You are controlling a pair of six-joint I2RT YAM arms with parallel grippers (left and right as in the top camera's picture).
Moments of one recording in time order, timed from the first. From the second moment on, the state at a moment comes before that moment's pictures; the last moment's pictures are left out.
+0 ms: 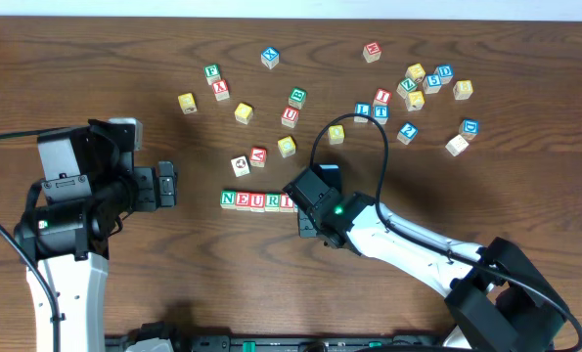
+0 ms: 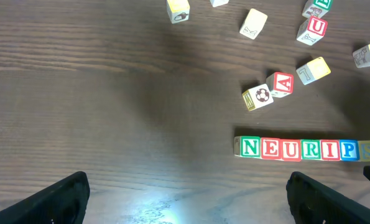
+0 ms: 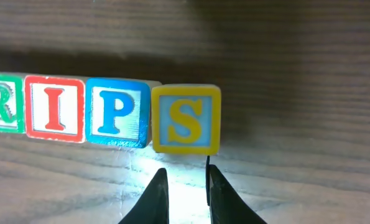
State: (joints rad) left arm 0.18 1.08 1.09 -0.96 0.20 0.12; right arm 0.82 1.70 0.96 -0.51 0.15 0.75
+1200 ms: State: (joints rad) left arm 0.18 1.08 1.09 -0.96 0.20 0.12; right arm 0.82 1.70 0.96 -0.53 0.32 0.80
